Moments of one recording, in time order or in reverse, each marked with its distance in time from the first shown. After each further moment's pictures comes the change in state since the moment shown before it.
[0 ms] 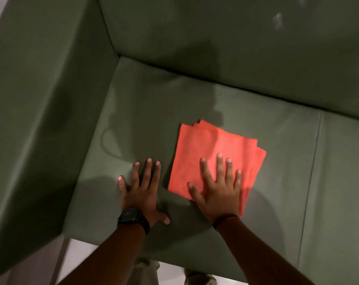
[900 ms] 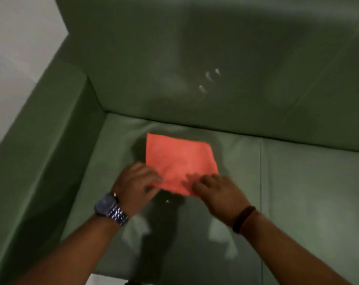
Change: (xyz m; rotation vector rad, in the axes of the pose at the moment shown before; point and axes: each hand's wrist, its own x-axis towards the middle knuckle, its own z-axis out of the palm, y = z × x) left_hand -0.031 0.074 -0.159 -0.218 0.682 0.731; right_hand 0.005 0.051 -0.187 -0.079 0.005 -0.559
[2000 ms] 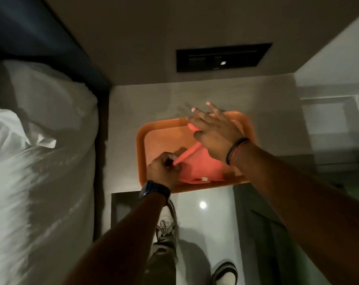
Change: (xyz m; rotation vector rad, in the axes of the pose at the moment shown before) left_hand -0.653 -0.141 -0.111 -0.567 1.098 -1.901; right_hand 0.192 -0.751 0.202 -0.529 -0.124 -1.530
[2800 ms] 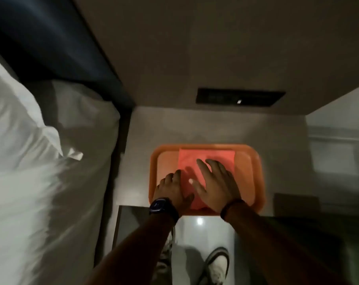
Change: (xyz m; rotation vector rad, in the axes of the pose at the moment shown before) left_hand -0.001 0.017 -0.013 0.601 -0.172 0.152; right_hand -0.008 -0.051 0.000 0.643 -0.069 0.477
